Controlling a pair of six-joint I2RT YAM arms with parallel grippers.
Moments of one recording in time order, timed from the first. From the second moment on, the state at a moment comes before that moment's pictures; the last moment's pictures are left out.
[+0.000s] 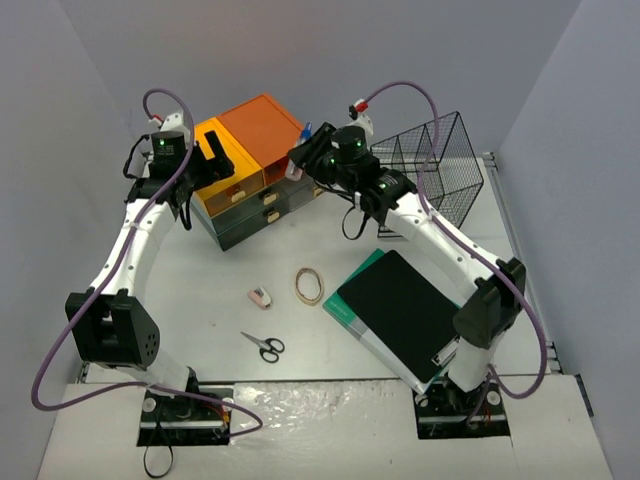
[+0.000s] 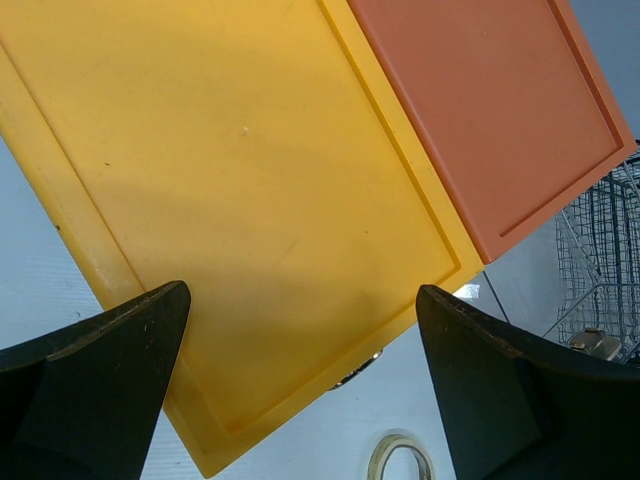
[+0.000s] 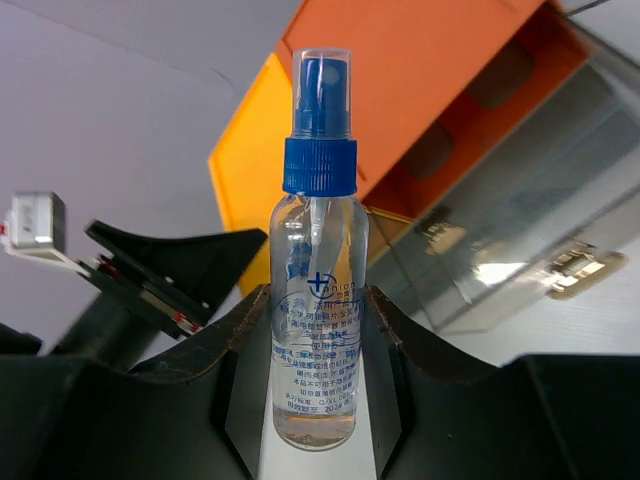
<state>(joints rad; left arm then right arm) -0.07 1.55 1.49 -0.44 0.06 -0.41 0.68 1.76 1.76 -0.27 0.14 0.98</state>
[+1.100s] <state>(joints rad) -0.06 1.55 1.49 -0.43 0.06 -0.41 0.69 1.92 1.68 -0.15 0.31 1.12</state>
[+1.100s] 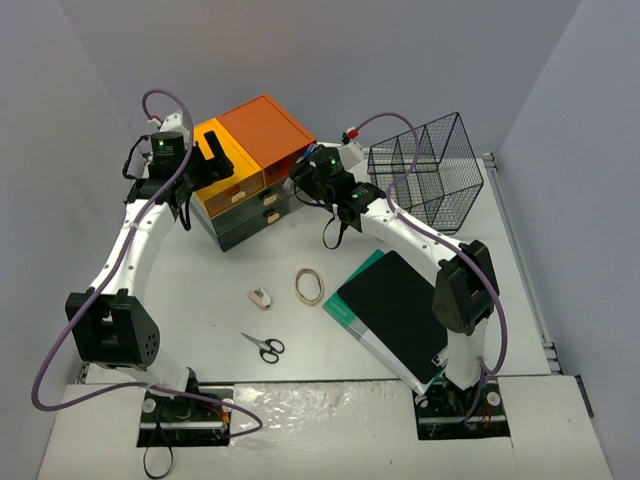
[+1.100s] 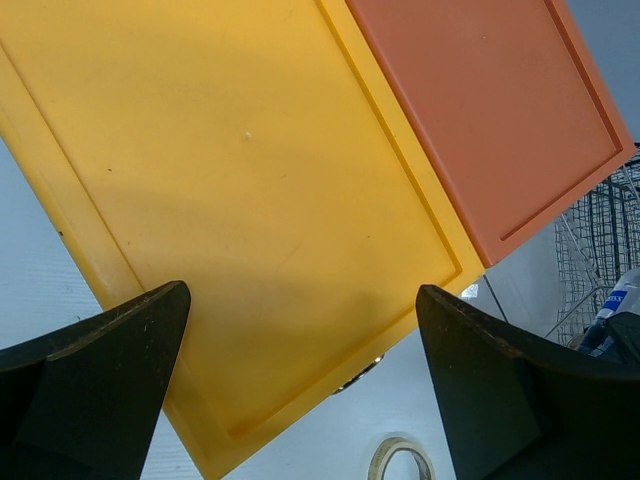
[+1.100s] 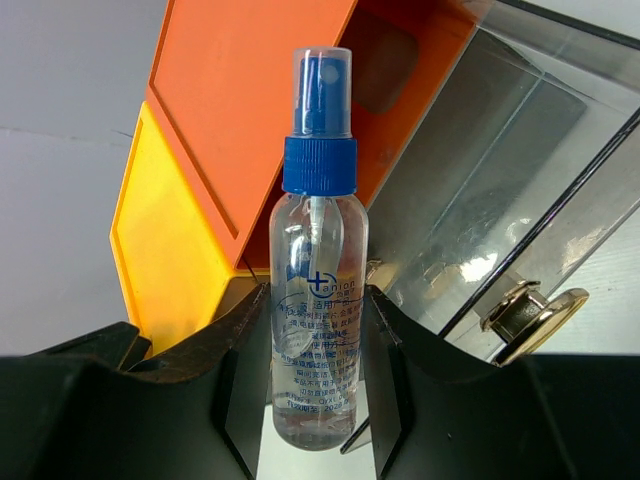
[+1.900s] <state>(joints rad) -0.06 1.55 1.49 -0.42 0.06 -0.41 0.70 1.92 1.72 -0.18 0.35 0.99</state>
